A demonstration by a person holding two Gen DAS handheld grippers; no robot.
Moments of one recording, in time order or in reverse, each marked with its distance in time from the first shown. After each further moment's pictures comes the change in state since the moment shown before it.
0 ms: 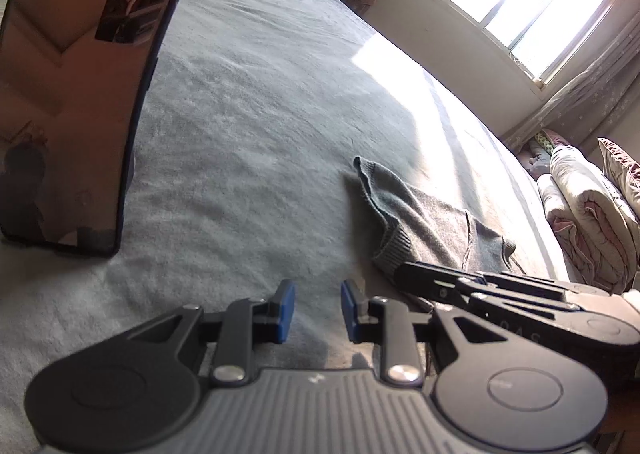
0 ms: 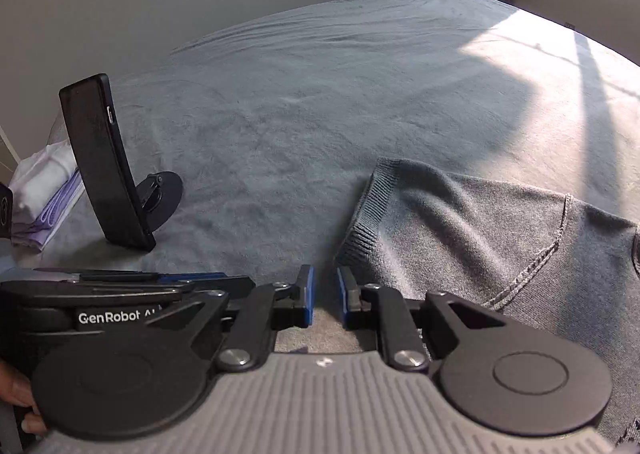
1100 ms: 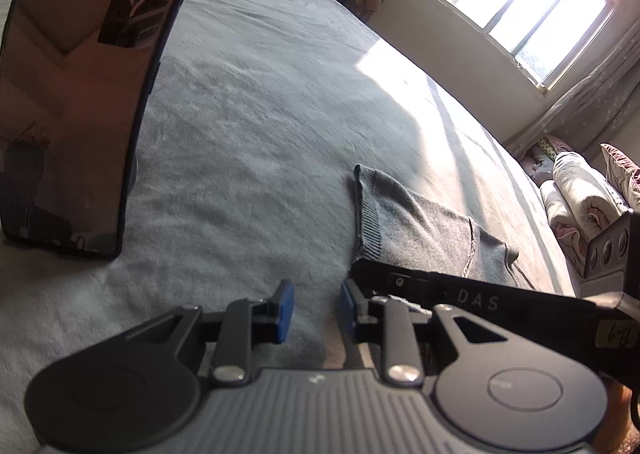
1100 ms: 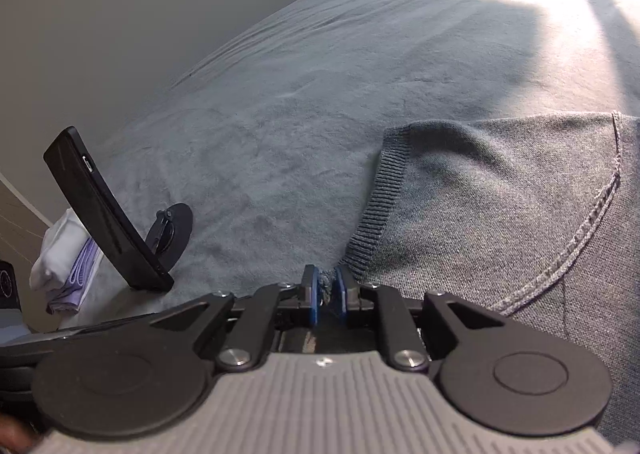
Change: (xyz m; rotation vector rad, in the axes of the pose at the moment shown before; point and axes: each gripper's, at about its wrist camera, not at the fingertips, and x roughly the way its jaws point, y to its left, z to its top) left arm -0.006 -0.003 0.000 0.000 -0.028 0.004; right arm 0.026 -0.034 -0.006 0.257 -0.003 0.171
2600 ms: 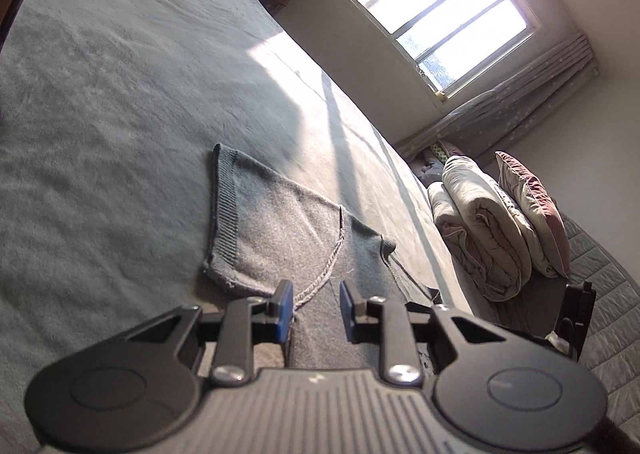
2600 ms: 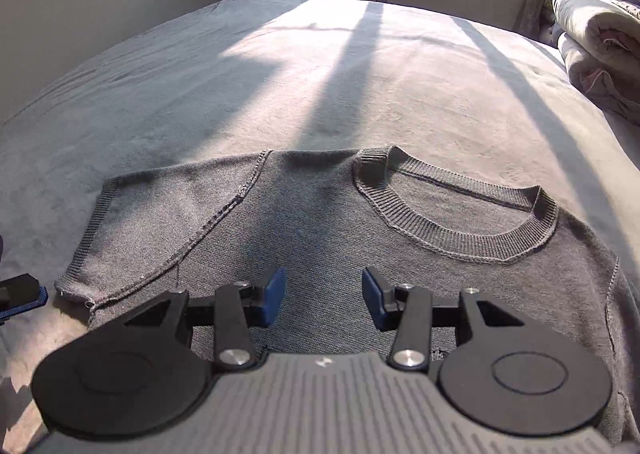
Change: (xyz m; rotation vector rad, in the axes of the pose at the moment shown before) left arm -0.001 -0.030 -0.023 -0.025 0.020 -0.388; right arm -0.129 -0.086 -0.031 0.063 -0.151 -0.607
